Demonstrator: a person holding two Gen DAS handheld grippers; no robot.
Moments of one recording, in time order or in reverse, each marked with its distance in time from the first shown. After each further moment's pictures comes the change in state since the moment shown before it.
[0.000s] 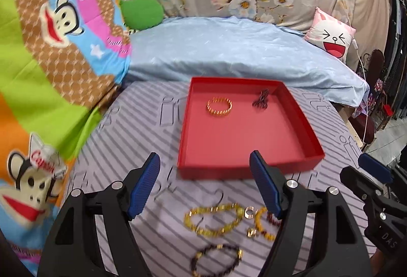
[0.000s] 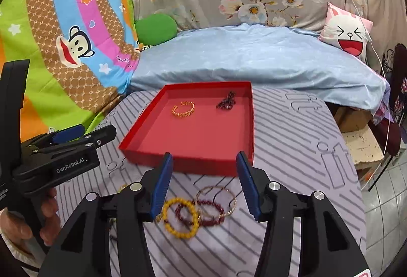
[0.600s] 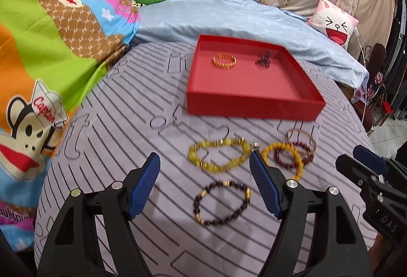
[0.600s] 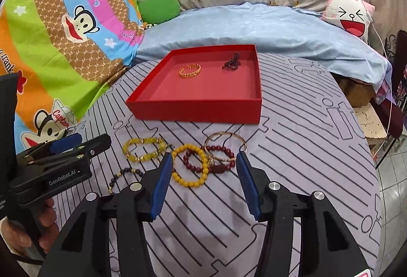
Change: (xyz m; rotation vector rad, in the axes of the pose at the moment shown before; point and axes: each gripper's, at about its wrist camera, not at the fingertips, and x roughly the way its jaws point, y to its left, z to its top) left arm -0.016 0.009 -0.076 -0.038 0.096 -0.007; right arm -0.004 0.009 -0.056 -0.006 0.097 0.003
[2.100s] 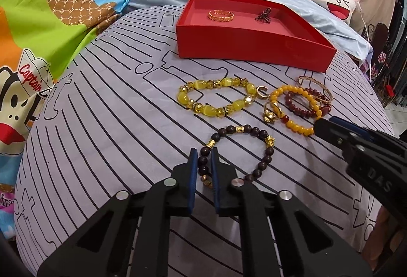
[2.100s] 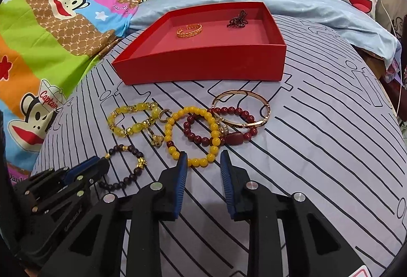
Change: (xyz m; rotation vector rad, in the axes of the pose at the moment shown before) left arm 0.040 -0.010 -0.049 0.025 0.115 0.000; right arm 0.065 0.009 -0.020 0.042 0.134 0.007
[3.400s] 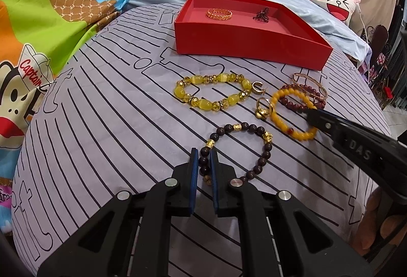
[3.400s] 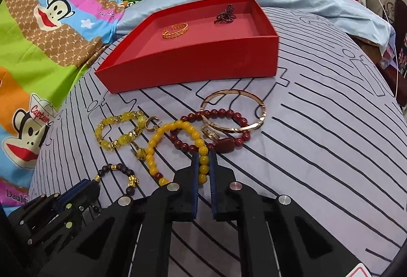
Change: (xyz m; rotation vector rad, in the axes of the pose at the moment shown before) left arm -0.004 -0.001 -0.005 -0.018 0.009 -0.011; right arm 0.009 -0.013 0.002 0.078 0.000 -0.020
